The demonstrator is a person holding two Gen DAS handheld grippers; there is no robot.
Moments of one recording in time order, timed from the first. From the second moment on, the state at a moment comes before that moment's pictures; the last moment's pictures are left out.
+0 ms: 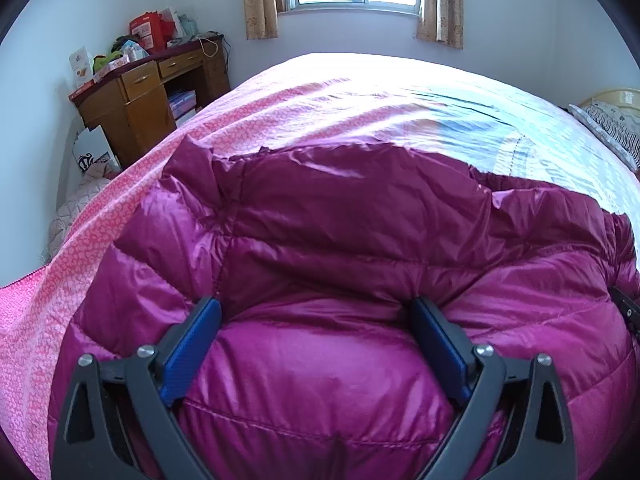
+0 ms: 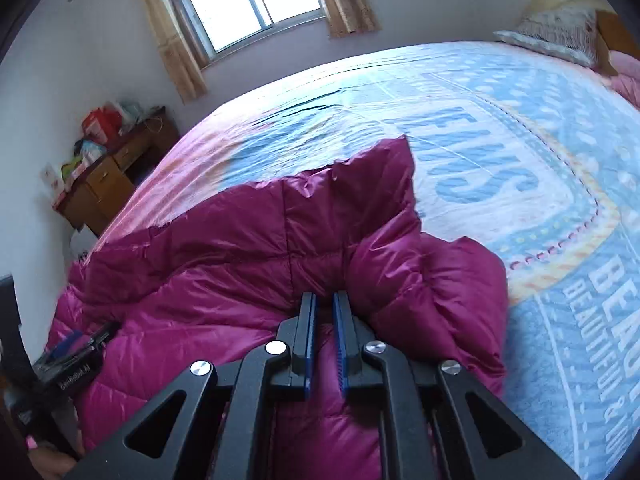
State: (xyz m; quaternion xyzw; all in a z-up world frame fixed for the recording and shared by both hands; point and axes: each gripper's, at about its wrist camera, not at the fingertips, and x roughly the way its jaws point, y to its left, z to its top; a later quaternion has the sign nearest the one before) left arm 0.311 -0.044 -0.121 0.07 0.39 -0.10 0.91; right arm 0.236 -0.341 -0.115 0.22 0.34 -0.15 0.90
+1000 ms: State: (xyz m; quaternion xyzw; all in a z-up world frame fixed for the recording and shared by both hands) left arm 0.234 0.143 -0.118 -0.16 0.40 -0.07 0.90; right arm 0.252 -0.185 -0.126 0.19 0.36 -0.02 0.91
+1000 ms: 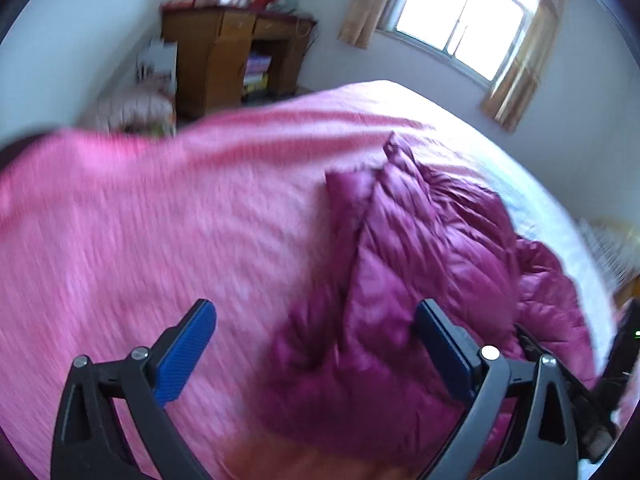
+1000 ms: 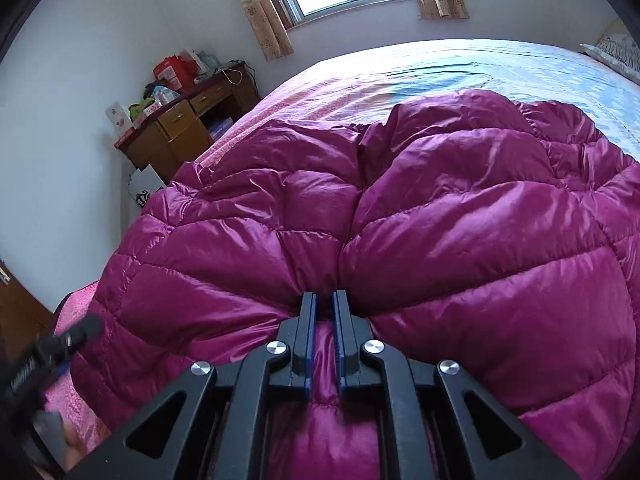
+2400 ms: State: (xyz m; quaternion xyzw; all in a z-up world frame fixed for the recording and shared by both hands) left arm 0.122 -0.147 -0.049 0.17 0.22 -0.41 0.87; right arm 0.056 -0.406 -0.132 0.42 0.28 -0.04 0.87
